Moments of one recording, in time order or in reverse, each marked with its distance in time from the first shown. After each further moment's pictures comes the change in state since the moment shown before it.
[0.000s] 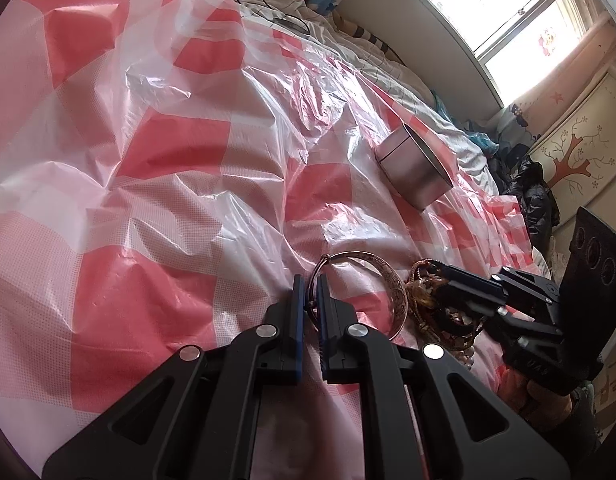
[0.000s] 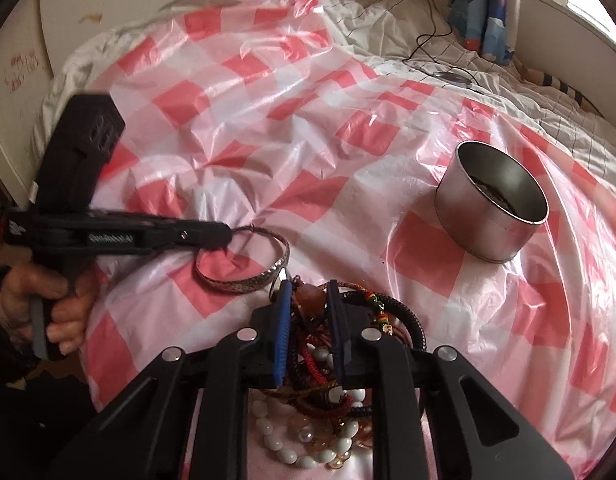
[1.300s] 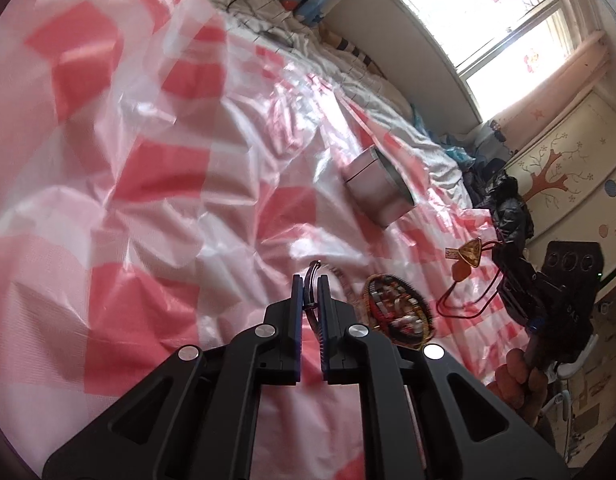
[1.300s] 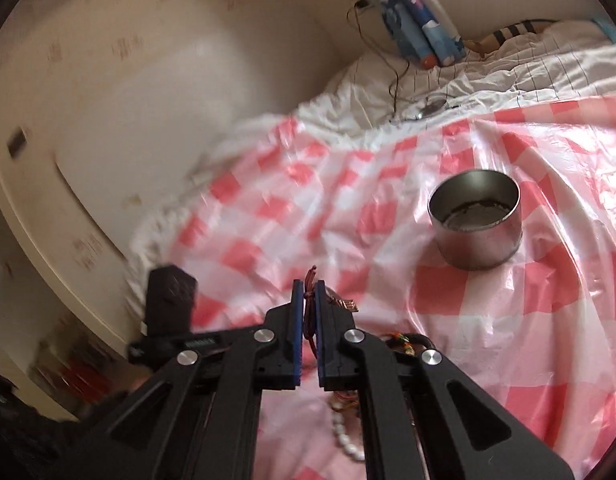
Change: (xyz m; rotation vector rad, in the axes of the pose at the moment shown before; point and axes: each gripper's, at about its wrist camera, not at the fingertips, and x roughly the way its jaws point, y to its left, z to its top) left arm -0.030 -0.013 0.012 -0.023 -0.032 -0.102; right arm -0.080 -0.062 -0.015 0.446 -0.382 0.362
